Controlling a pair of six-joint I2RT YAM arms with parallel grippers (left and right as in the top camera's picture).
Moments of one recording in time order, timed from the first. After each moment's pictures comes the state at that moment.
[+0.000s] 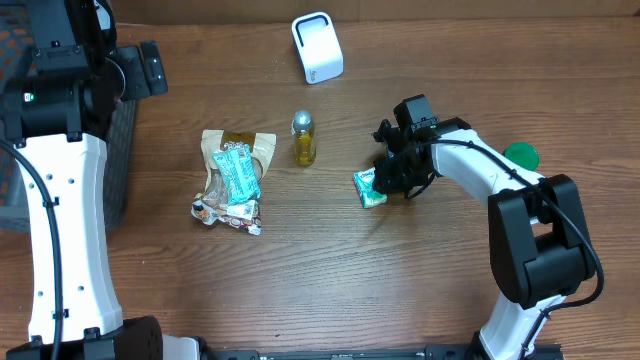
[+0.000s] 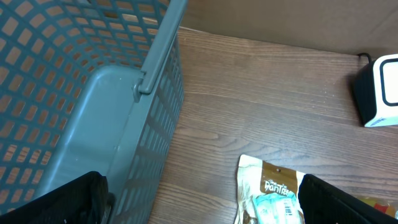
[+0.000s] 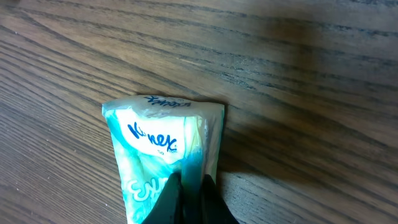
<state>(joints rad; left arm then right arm) 0.10 1.61 1.88 -1.07 -0.16 -0.07 0.30 1.95 1.24 -0.72 -0.34 0.07</state>
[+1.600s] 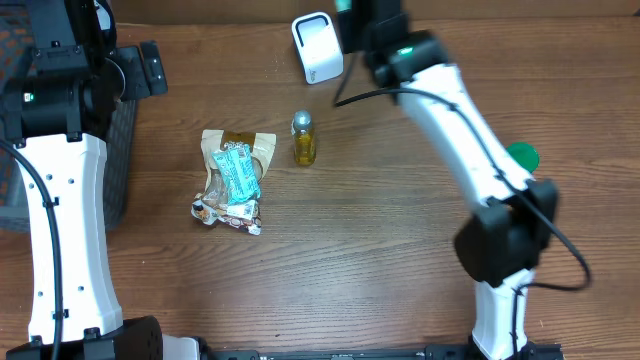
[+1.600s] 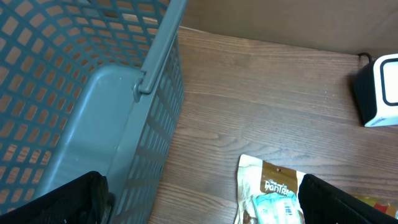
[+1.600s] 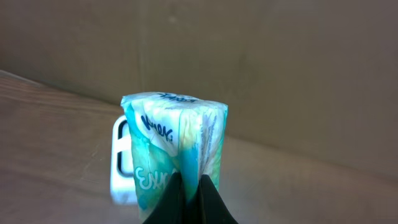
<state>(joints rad) 0.10 1.61 1.88 -1.07 -0.16 -0.07 0.46 2.13 2.09 -0.51 0.32 -0.01</state>
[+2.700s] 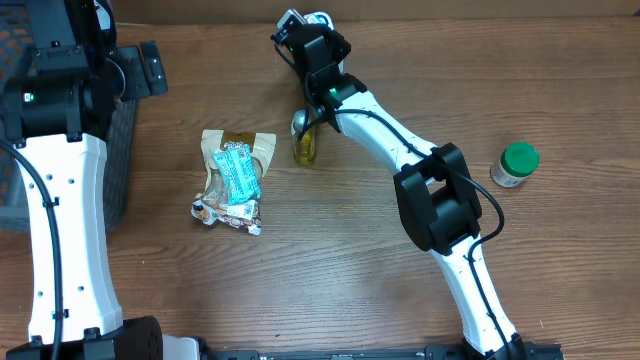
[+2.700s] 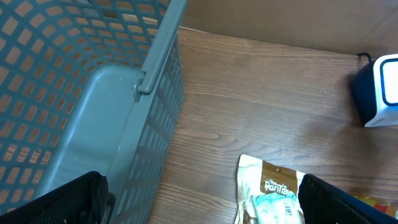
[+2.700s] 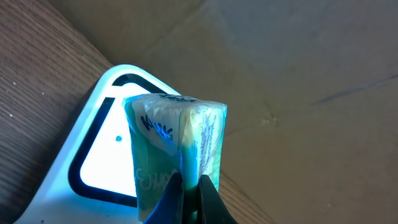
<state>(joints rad) 0.10 1.61 1.88 -1.07 -0.16 -0.07 0.54 2.48 2.09 -0.09 0.56 -0.62</state>
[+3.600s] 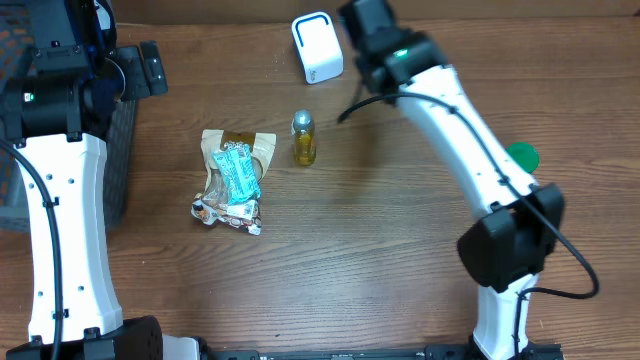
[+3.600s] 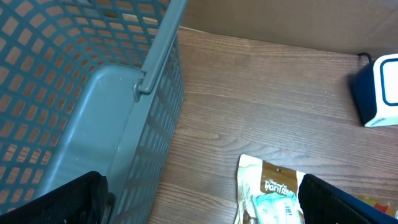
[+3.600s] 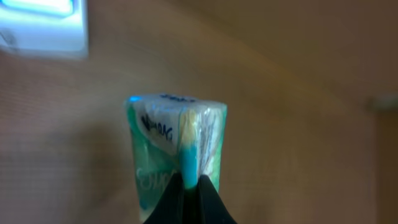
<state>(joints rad) 0.10 1.61 1.88 -1.07 -0.16 -0.07 0.44 2.09 2.10 -1.05 0.53 -0.03</state>
